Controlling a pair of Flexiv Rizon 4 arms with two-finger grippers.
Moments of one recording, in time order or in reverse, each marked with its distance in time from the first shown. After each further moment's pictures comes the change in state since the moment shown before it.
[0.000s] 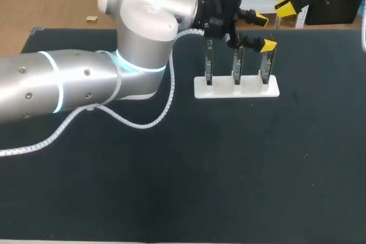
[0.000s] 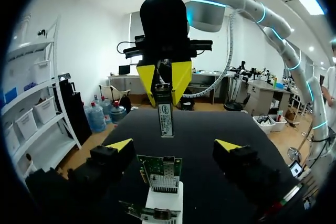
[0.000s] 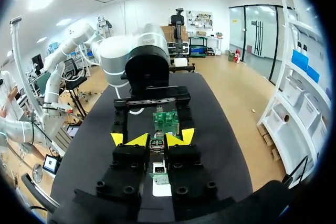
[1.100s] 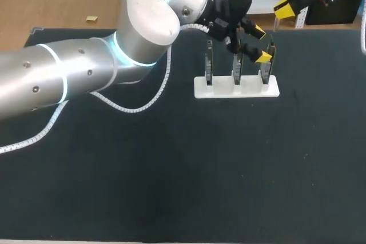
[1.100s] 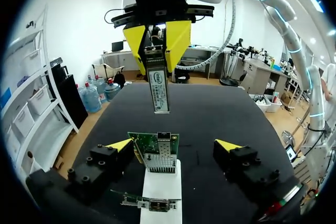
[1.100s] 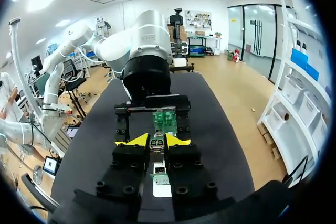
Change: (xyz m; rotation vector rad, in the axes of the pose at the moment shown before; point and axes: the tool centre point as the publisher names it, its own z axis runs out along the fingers) left arm 0.033 -0.003 0.005 0.051 0.222 0.041; right arm 0.002 0.000 0.003 0.005 -0.003 0.010
